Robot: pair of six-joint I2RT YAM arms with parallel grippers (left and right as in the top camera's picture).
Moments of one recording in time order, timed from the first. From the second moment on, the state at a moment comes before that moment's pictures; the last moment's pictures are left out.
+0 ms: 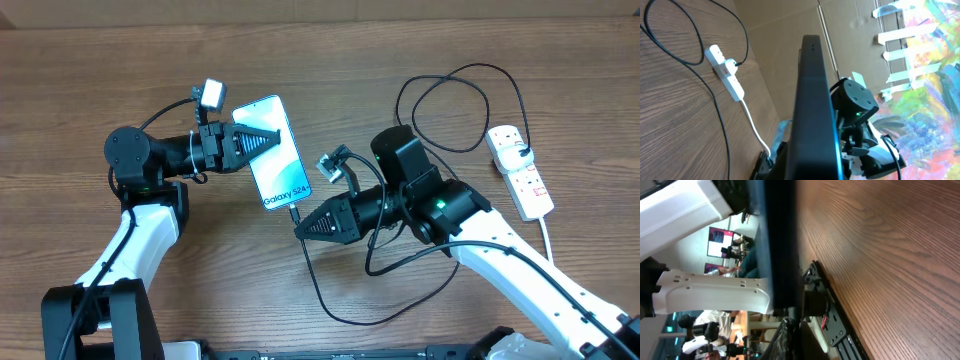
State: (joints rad) left arm 0.07 1.53 0.75 1.06 1.48 -1.53; right arm 0.60 1.40 1.00 -0.37 -1.06 0.50
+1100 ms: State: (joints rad) left arm 0.07 1.53 0.75 1.06 1.48 -1.46; right arm 0.60 1.41 1.00 -0.35 -1.10 0.51
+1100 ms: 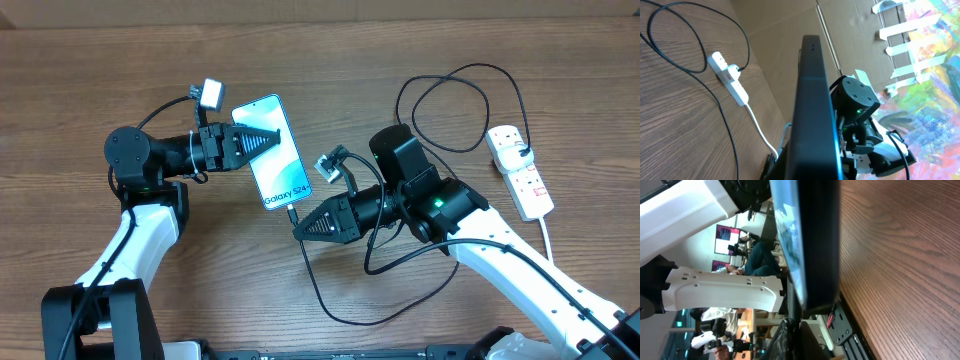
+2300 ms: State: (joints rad) left arm 0.07 1.53 0.75 1.06 1.50 -1.47; right arm 0.60 1.41 1.00 -0.34 -1.09 0.51
